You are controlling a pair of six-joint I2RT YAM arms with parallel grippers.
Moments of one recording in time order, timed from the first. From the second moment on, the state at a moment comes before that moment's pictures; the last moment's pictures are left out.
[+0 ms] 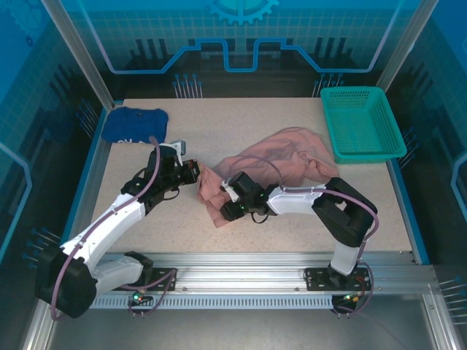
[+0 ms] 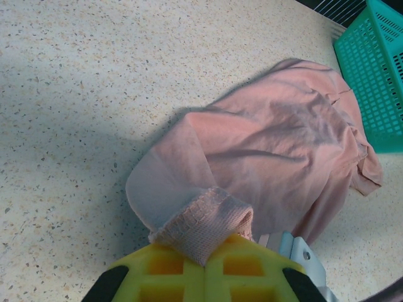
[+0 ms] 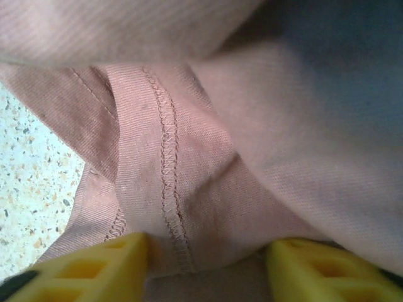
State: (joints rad) left arm -0.36 1.11 0.78 -0.30 0.10 -0.60; right arm 0.88 1.79 0.94 -0.12 -0.10 0.25
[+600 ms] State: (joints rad) left arm -0.35 1.10 0.78 -0.30 0.07 -0.56; right arm 0.83 1.46 0.94 -0.27 -0.09 0.22
